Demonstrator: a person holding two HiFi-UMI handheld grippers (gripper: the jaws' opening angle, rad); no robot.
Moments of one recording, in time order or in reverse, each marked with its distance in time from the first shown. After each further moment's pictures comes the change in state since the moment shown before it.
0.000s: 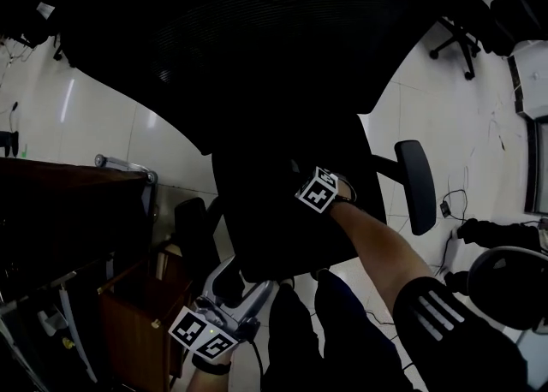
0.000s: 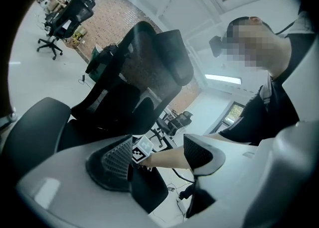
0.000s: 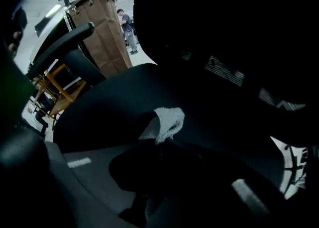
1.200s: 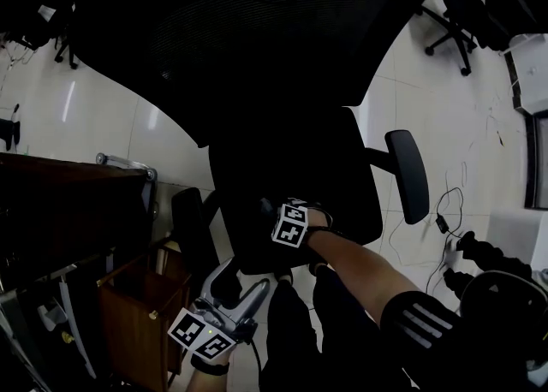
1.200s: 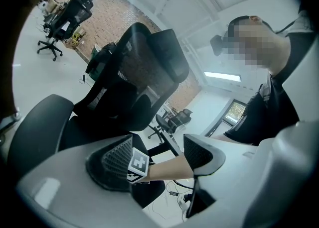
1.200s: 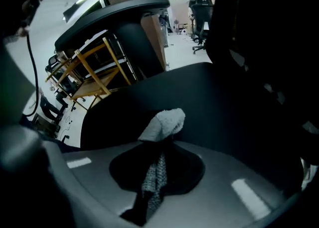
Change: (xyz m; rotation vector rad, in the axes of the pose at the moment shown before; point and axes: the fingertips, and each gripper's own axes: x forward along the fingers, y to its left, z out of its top) left arm -0.018 -0.024 -0.019 0.010 0.021 0.015; right arm 0.012 0.151 -0.013 -0.224 0.037 0.171
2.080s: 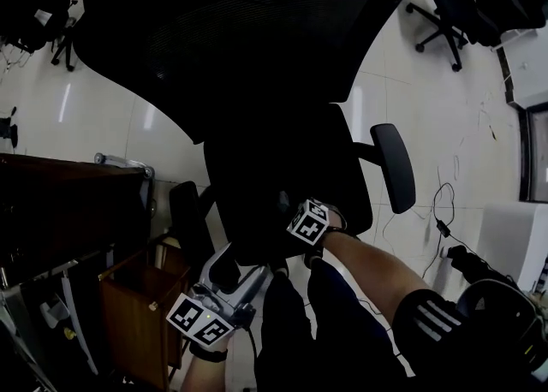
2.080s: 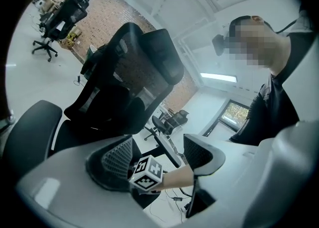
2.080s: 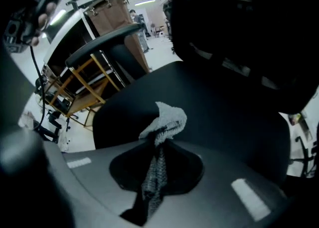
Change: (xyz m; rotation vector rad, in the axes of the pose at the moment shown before) left arm 0.009 -0.026 0.019 0.018 -0.014 -0.040; right arm -0.072 -0.002 -0.044 0.230 -0.039 -0.071
